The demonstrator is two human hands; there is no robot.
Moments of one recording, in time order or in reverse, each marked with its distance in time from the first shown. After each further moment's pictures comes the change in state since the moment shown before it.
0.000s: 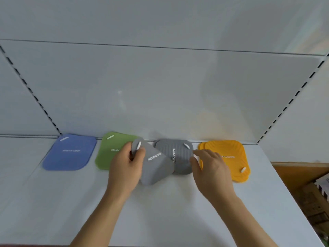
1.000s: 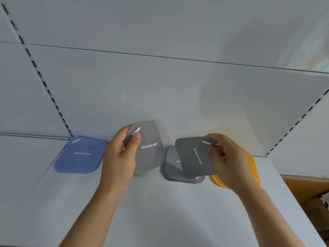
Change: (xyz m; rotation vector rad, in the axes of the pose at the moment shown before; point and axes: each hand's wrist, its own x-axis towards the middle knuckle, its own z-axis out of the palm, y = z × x) left_hand 0.019 0.026 -0.044 -0.397 0.014 0.112; right_hand 0.051 -0.014 -0.040 0.309 -0.032 -0.130
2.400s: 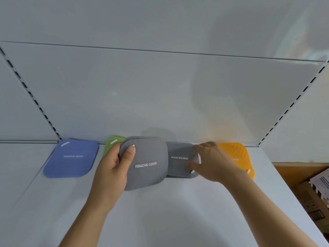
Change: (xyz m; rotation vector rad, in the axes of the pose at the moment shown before) left_hand -0.016 -0.021 -0.016 0.090 -0.140 -0.070; right_hand 0.008 0.026 0.029 -0.634 -0.588 0.157
